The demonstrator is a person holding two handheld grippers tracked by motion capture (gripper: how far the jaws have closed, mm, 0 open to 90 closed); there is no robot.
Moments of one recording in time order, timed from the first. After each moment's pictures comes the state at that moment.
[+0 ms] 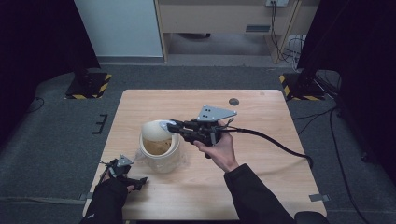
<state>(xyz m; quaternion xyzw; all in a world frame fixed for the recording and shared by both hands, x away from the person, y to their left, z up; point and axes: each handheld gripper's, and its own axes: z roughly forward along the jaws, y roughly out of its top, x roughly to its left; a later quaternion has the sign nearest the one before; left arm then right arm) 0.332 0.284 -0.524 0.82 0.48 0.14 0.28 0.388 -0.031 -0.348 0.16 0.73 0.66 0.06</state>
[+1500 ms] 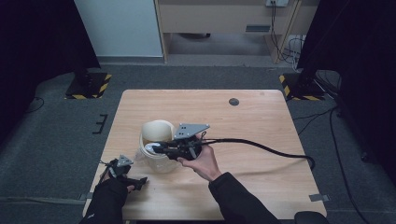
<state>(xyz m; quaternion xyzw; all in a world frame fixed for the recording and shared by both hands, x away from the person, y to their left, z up) 0.332 0.285 -0.524 0.82 0.48 0.14 0.28 0.380 0.016 -0.402 0.14 0.79 0.60 0.01</state>
